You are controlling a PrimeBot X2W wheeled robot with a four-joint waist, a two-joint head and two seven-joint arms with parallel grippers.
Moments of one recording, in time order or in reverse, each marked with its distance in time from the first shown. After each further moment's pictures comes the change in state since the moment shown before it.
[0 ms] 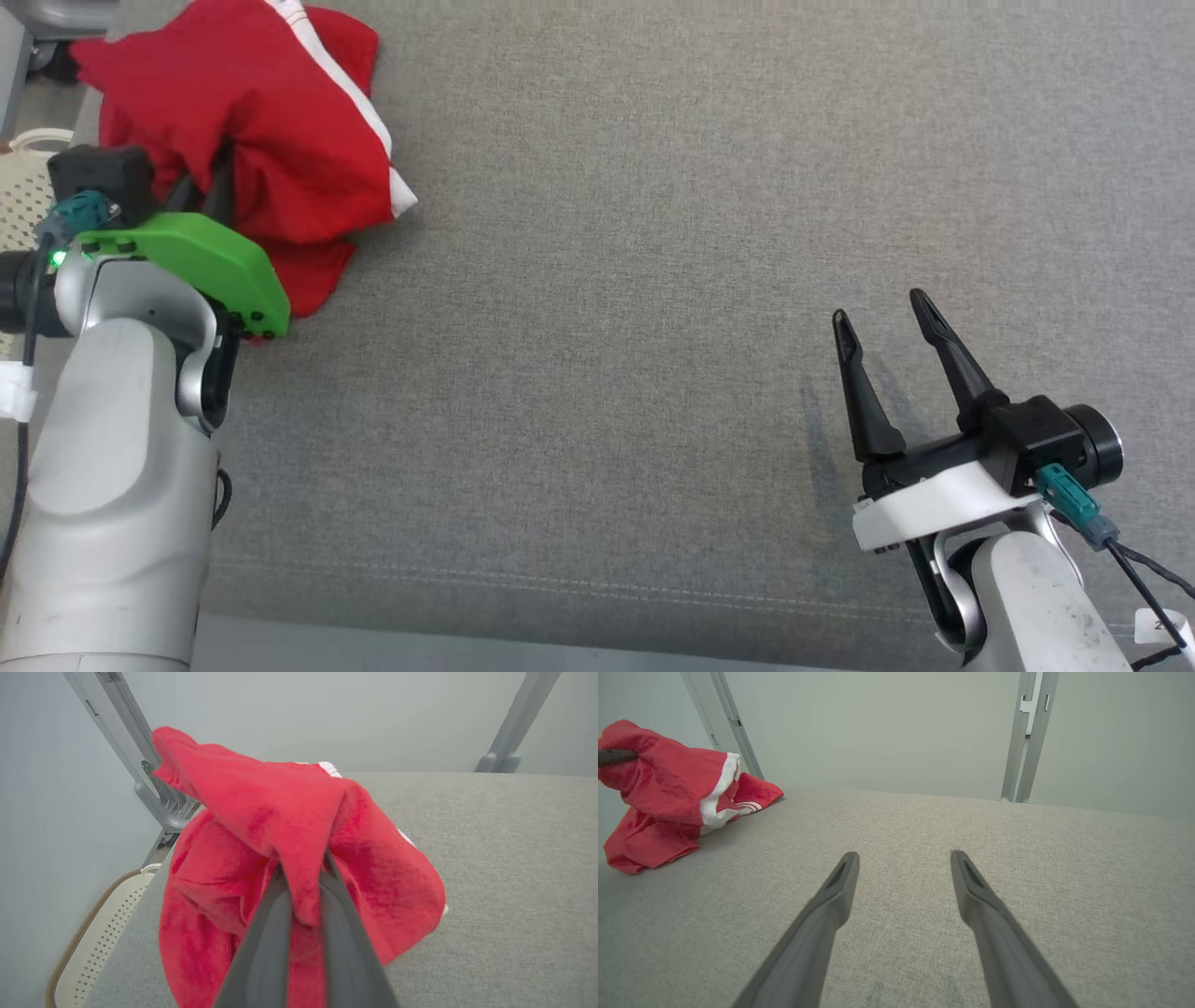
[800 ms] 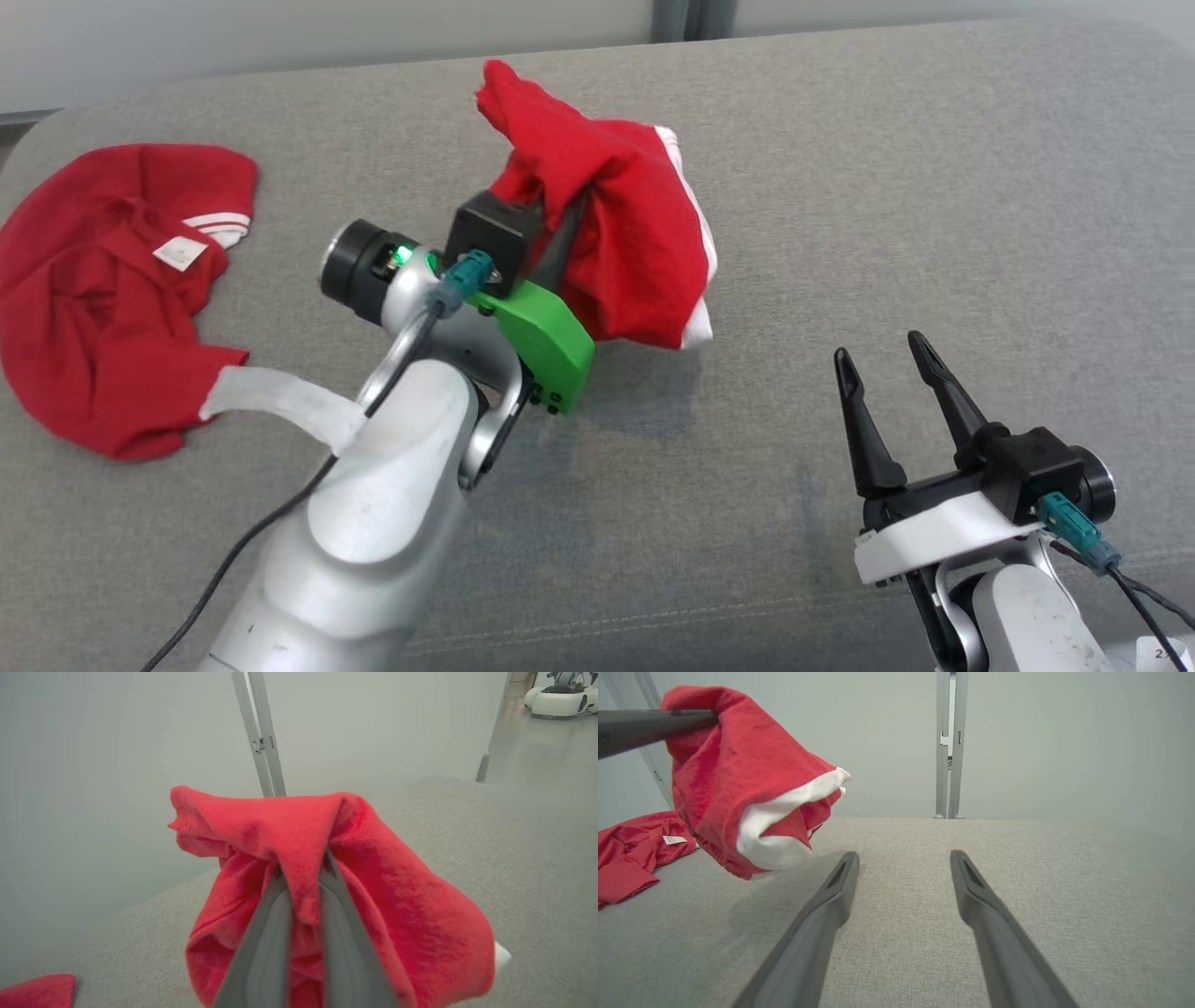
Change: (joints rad) left arm 0.049 -0.178 -0.378 -0.225 0.059 0.031 0.000; right arm 0.055 -0.001 0.002 0.017 0.052 0.000 0.000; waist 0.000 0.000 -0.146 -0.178
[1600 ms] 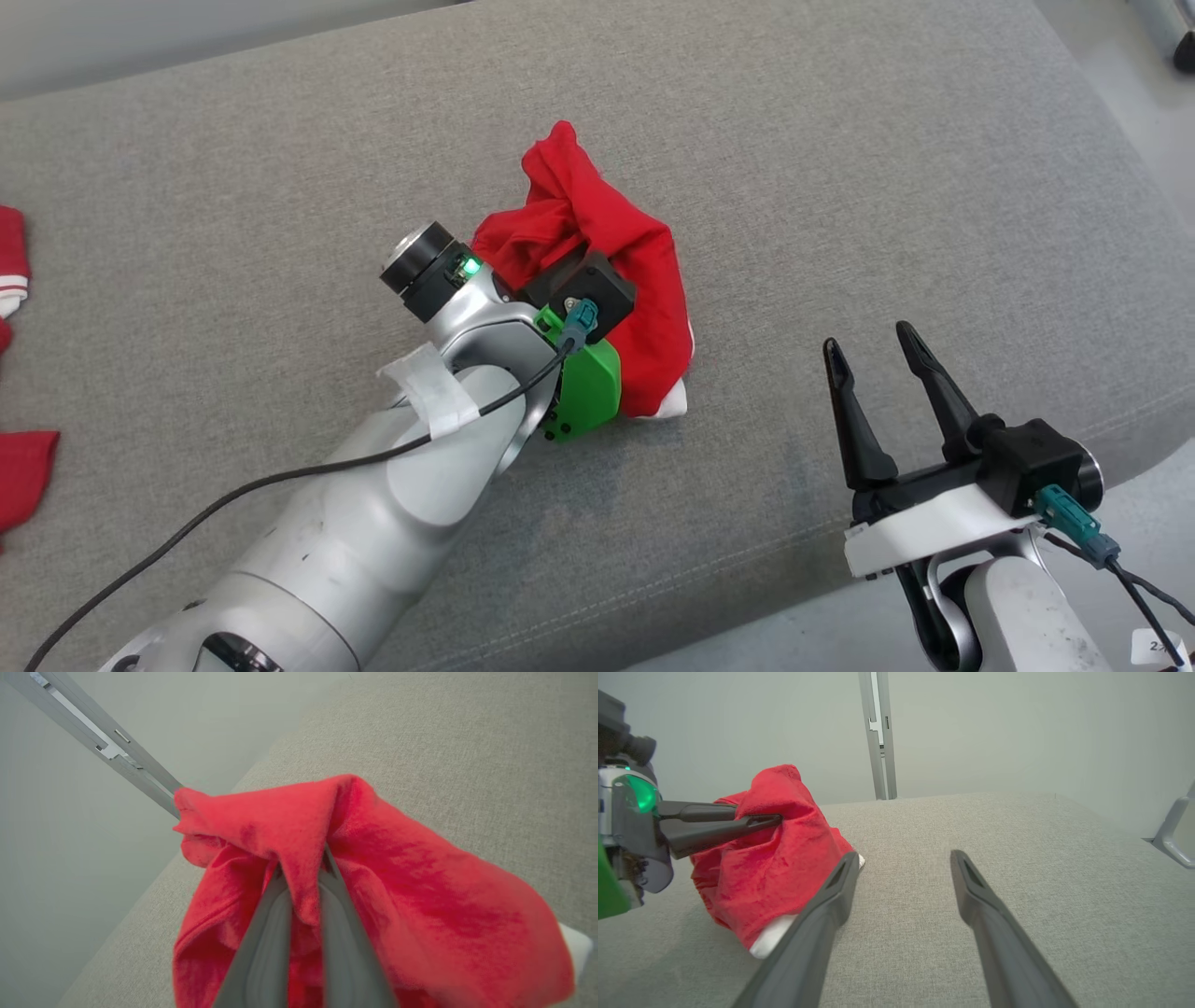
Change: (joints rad) left arm -0.208 -0.003 -0.424 0.424 0.043 0.075 -0.115; right arm -0.014 0.000 0.025 -0.010 0.044 0.000 0.000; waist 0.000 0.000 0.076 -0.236
